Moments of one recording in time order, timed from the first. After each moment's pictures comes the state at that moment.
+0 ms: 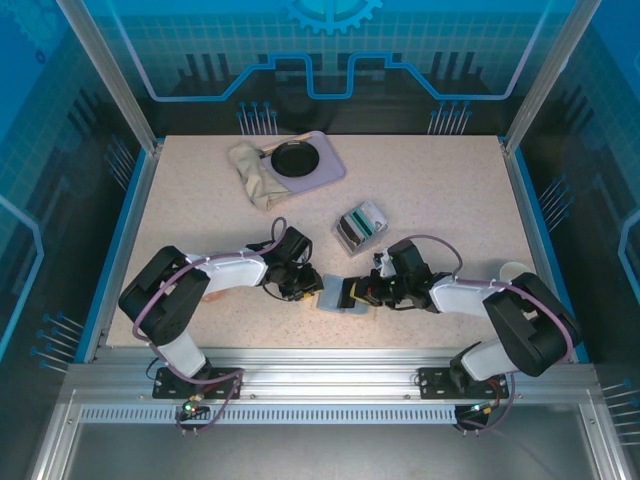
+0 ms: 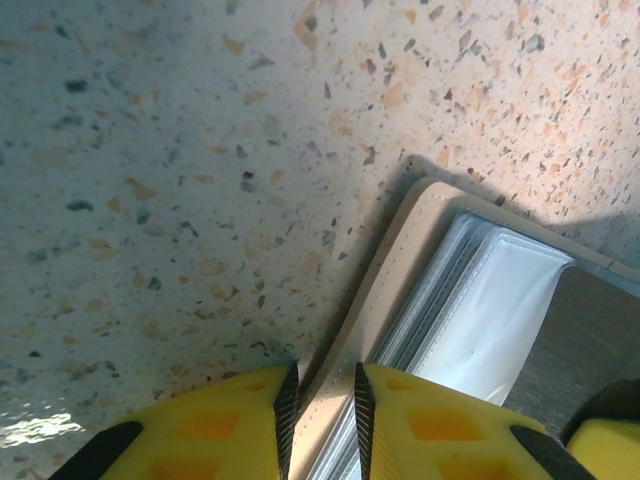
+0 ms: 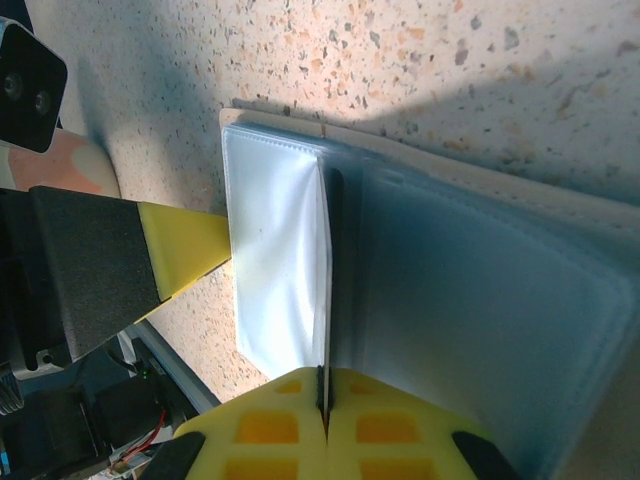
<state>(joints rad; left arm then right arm) -0.63 1.68 0.83 -0.30 0.34 -1.04 0.53 1.44 0.45 0.12 -0.58 0.96</state>
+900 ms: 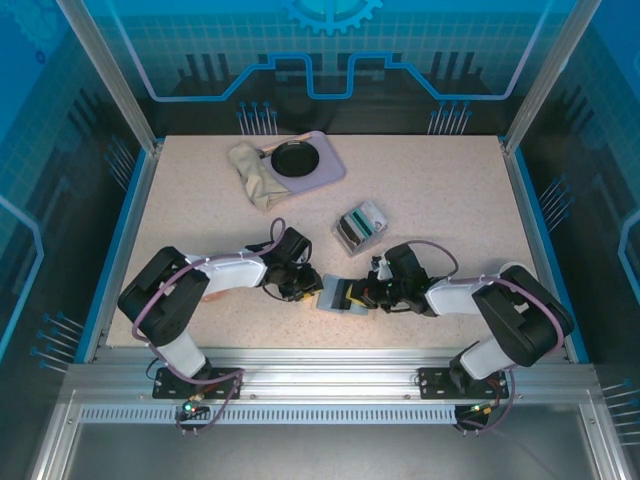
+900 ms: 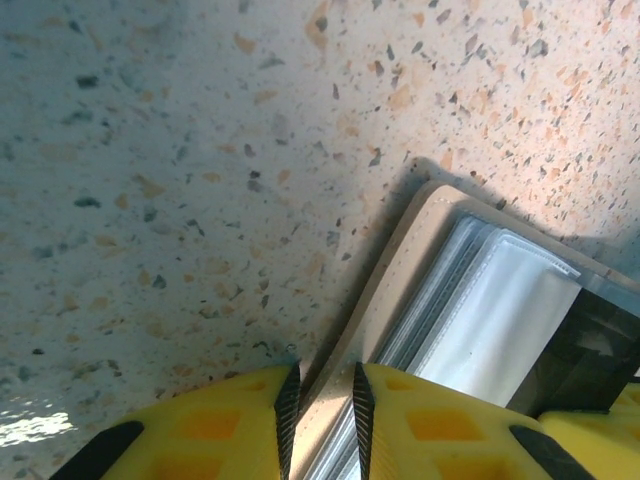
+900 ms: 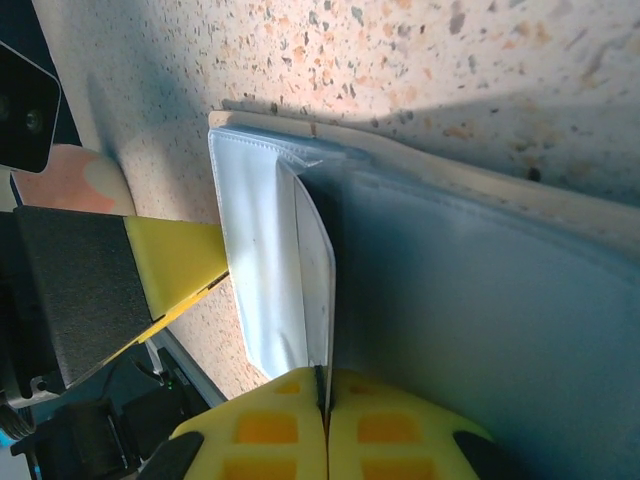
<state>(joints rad) -0.63 1.68 0.82 -0.28 0.34 -1.06 0.56 1.51 0.42 0.28 -0.59 1.08</state>
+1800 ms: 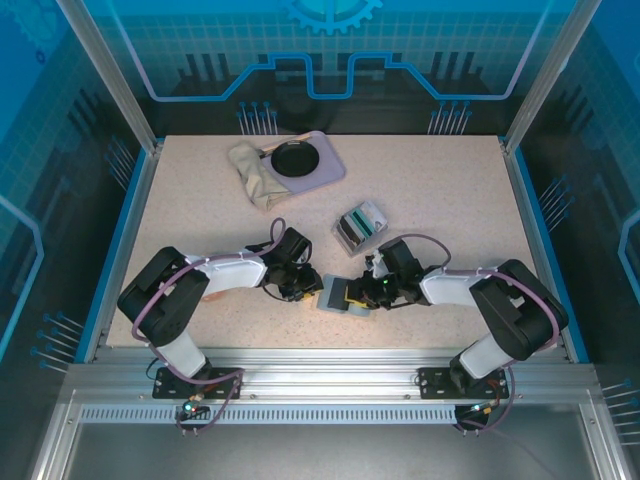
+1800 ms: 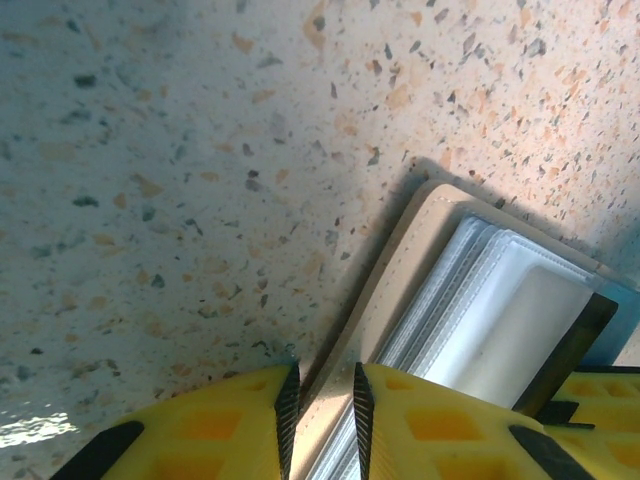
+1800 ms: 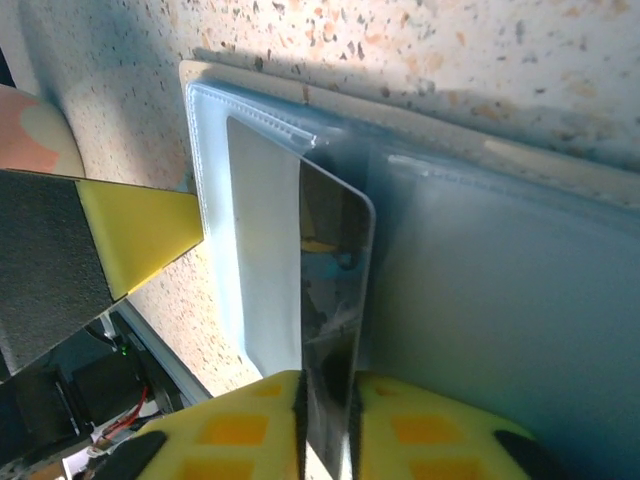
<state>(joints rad) -0.63 1.68 0.82 -0.28 0.34 -1.06 0.56 1.54 0.53 0.04 -0.62 0.92</state>
